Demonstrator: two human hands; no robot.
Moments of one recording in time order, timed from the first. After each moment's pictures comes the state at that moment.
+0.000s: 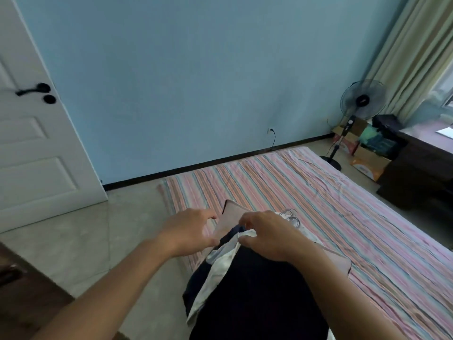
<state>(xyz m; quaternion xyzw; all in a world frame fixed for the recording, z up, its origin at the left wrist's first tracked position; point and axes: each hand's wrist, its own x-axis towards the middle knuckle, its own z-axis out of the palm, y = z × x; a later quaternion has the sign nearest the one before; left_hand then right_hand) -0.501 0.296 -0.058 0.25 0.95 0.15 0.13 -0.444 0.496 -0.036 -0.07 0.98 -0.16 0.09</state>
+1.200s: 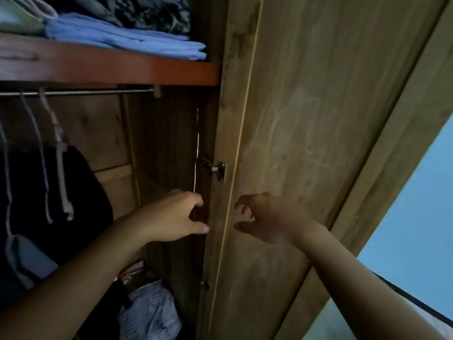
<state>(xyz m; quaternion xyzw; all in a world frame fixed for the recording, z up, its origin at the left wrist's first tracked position) -0.150 -0.104 0.097 -0.32 0.92 0.21 -0.05 -0.340 0.013 0.112 -0.65 0.75 -0.06 0.08</state>
